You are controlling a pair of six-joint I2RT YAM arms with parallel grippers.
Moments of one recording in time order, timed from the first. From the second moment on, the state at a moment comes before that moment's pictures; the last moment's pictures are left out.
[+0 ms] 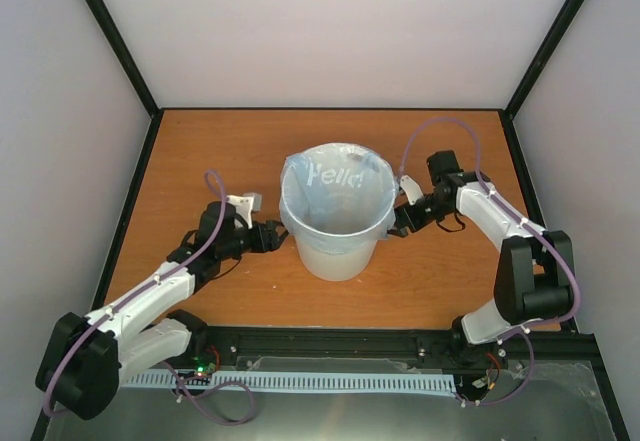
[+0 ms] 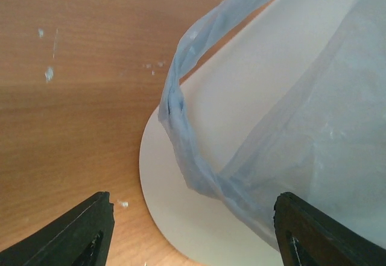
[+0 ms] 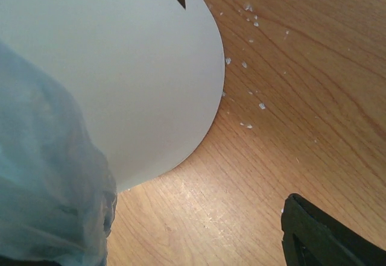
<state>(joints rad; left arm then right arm) -0.45 0.99 0.44 0.00 0.35 -0.57 0.17 1.52 1.03 -0.83 -0.62 -0.40</state>
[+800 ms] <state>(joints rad) -0.45 0.76 0.88 -0.55 0.11 -0.40 0.06 1.11 1.05 -0.86 -0.52 -0.37</state>
